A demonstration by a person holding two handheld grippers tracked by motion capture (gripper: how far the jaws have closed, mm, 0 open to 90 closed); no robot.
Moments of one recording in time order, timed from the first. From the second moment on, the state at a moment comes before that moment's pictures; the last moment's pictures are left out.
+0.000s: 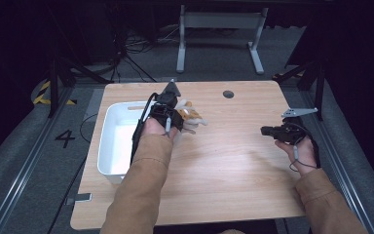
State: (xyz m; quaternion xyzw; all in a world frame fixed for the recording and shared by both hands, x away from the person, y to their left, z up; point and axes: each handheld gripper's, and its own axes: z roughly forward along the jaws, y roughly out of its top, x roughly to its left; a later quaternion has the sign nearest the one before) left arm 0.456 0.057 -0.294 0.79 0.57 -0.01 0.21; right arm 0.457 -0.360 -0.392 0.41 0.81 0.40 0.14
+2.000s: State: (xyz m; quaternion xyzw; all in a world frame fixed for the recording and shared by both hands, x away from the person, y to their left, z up) left arm 0.444 0.154 -0.310 0.65 0.72 0.06 0.23; right arm 0.460 -0.359 -0.395 0.41 0.81 0.39 0.14
